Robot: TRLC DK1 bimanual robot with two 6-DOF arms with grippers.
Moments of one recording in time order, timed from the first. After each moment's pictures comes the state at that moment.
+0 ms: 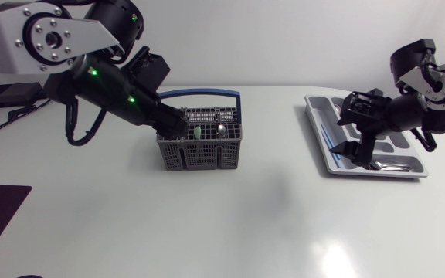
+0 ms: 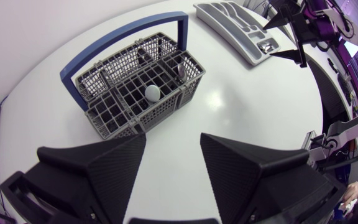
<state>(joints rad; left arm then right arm) -0.47 1.55 1.36 -0.78 0.16 0.11 -0.03 1.54 1.08 -0.54 -0.21 -1.16</state>
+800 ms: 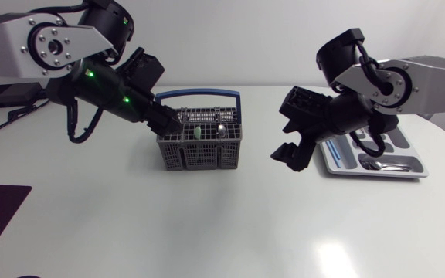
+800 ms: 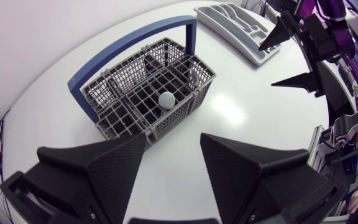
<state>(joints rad) -0.40 1.57 1.33 -0.70 0.20 0.23 0.36 1.52 1.11 -0.56 -0.17 -0.70</state>
